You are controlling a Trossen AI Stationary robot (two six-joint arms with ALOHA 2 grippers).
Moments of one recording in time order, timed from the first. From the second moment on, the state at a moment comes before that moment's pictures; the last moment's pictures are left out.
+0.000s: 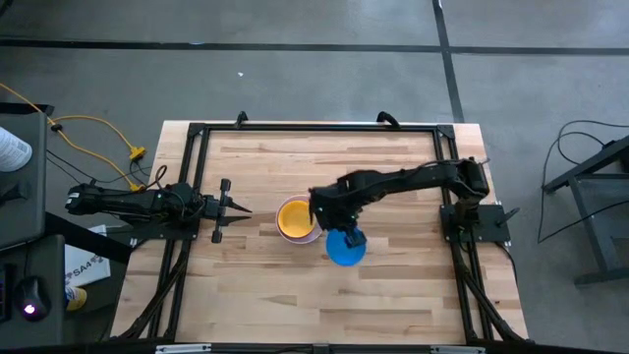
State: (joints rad) left arm -0.07 0.11 0.02 0.00 0.01 0.26; right arm 0.05 1.92 1.66 -1.10 -0.12 -0.28
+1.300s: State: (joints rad) left arm -0.07 0.11 0.02 0.00 0.01 0.26; right arm -0.10 2.03 1.83 -0.99 -0.07 0.24
